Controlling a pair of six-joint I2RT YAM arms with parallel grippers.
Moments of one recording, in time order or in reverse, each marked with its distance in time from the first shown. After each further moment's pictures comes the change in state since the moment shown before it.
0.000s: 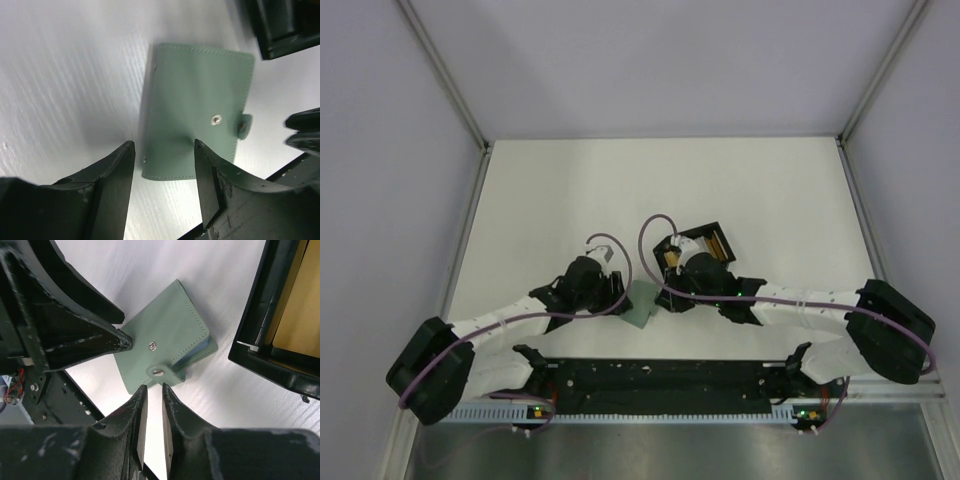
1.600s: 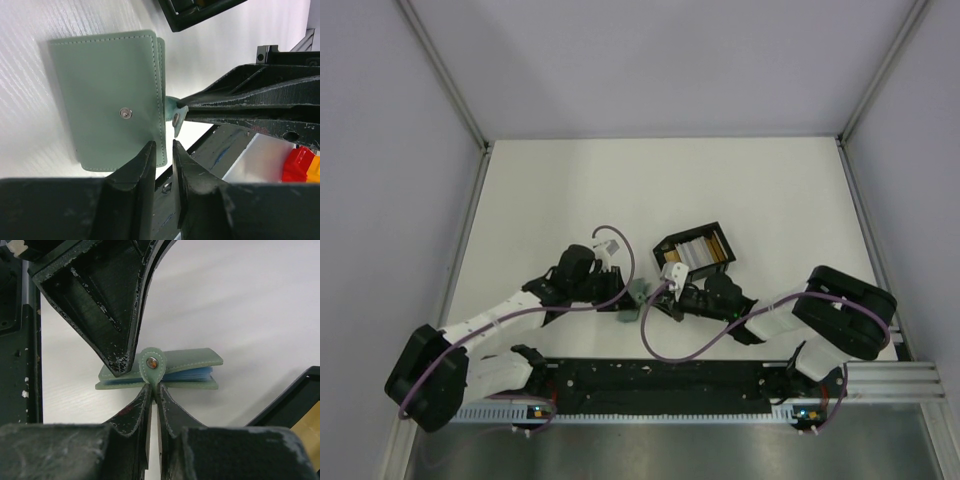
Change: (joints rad) left arm 0.070 -0.032 0.059 -0.061 0.347 -0.039; right arm 0.002 0.206 -0.270 0.923 -0.232 -0.650
